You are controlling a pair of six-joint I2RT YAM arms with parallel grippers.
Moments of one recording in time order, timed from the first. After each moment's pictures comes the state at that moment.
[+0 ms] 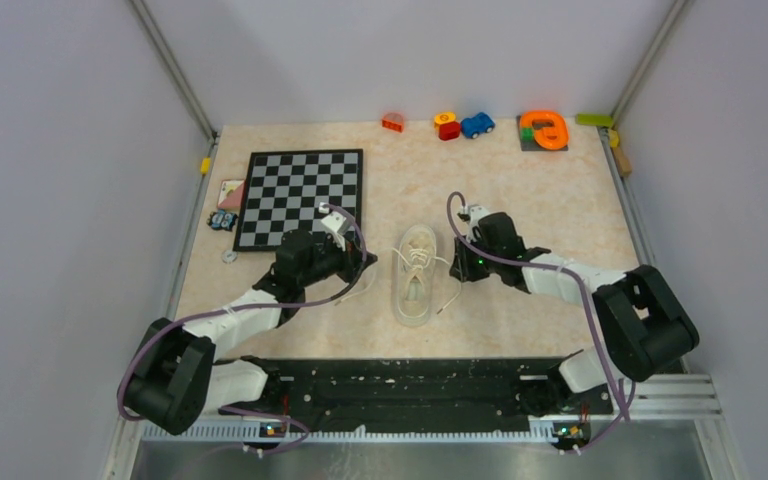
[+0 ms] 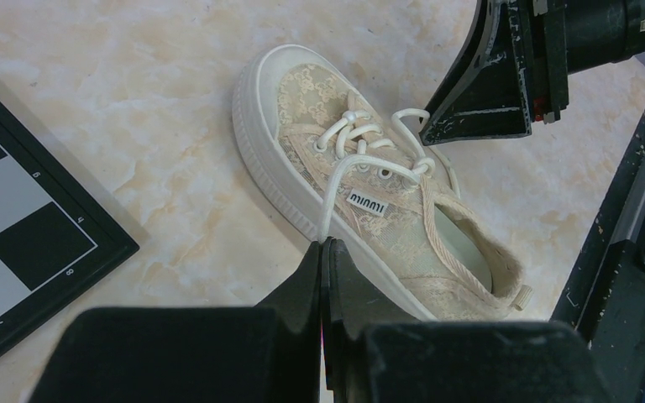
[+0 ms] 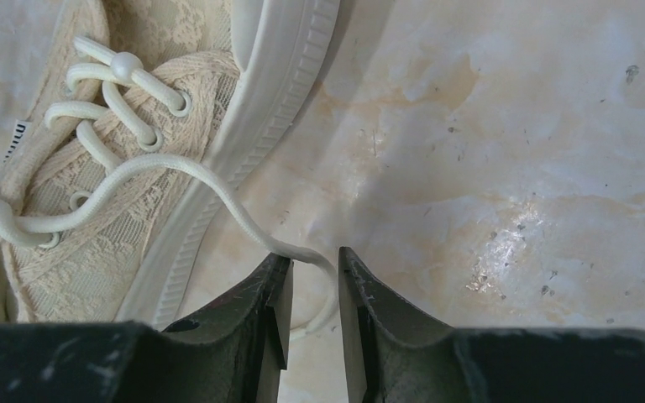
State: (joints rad) left arm -0.45 1.20 0.43 0.49 0.48 -0.21; right arm 0.50 1.45 0.65 0.00 -0.19 0.24
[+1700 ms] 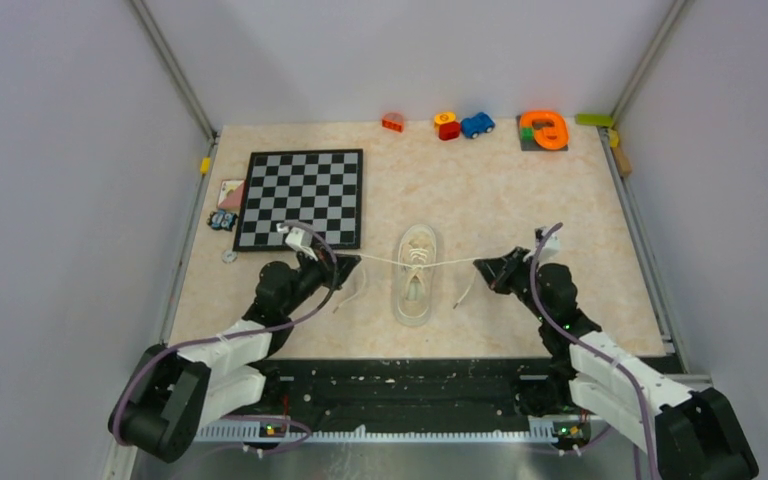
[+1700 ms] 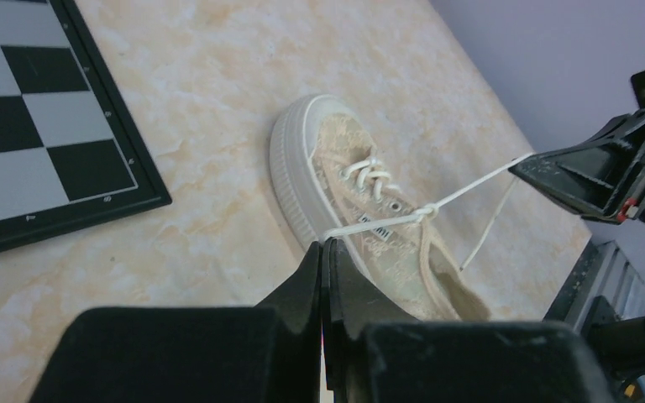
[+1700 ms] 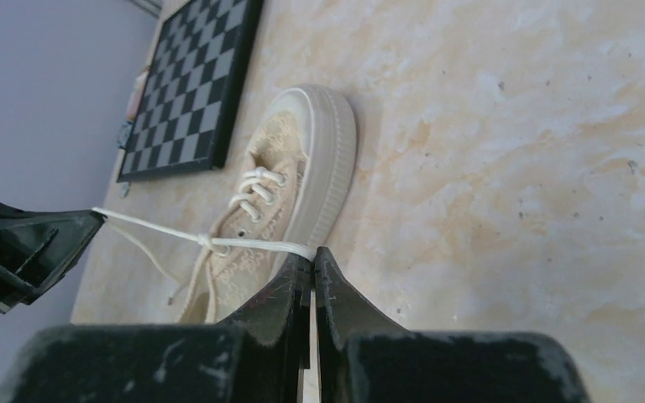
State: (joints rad) left arm -0.39 1.09 0.17 0.81 0.31 -0.54; right arm 0.41 0.82 0.16 0.41 -0.06 0.73
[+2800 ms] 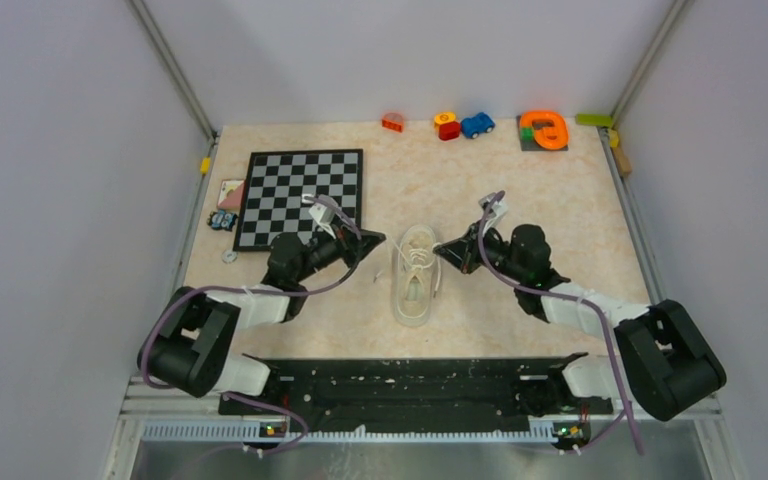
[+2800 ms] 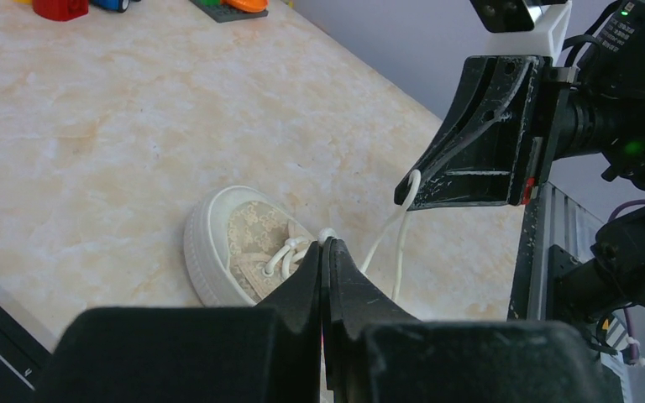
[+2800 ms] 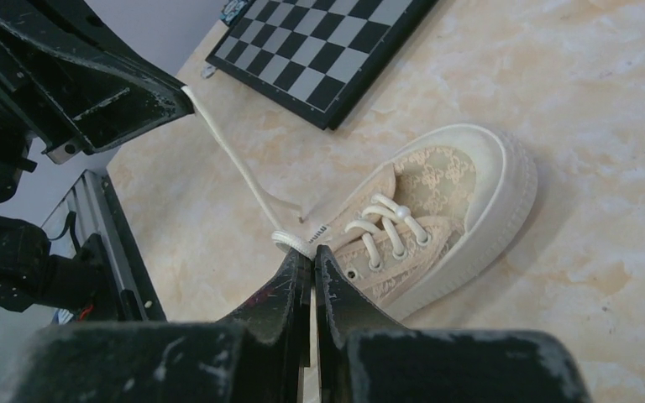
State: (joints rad) left arm -0.39 1.38 0.38 1.10 0.61 -0.48; right arm 0.46 1.25 0.41 0.67 -0.48 0.48
